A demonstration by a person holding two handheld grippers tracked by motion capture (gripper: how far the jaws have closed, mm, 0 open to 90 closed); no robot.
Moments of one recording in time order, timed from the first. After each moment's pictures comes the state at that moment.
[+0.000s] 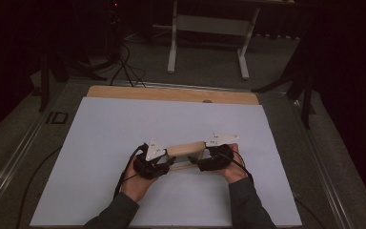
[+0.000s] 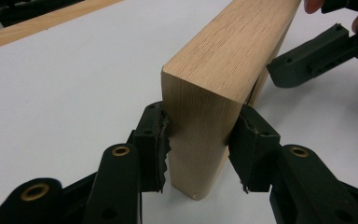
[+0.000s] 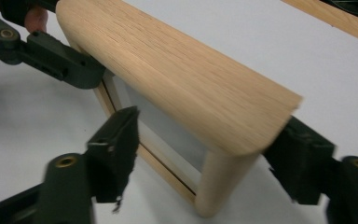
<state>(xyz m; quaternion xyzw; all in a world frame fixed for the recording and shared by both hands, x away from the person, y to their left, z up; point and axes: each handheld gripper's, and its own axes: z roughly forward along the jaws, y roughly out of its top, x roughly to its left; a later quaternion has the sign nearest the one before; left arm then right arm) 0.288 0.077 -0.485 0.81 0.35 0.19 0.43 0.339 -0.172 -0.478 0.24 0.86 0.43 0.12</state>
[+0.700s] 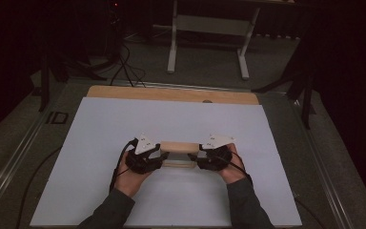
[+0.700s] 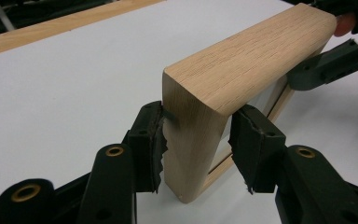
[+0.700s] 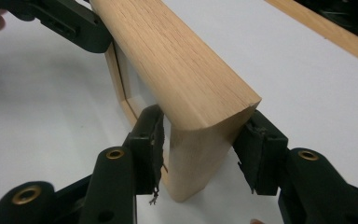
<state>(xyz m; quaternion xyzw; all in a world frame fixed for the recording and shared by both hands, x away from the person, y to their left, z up) 0.298 0.101 -0.481 0.79 0.37 0.18 0.45 0.332 -0.162 -0.473 0.22 0.87 0.42 0.16</state>
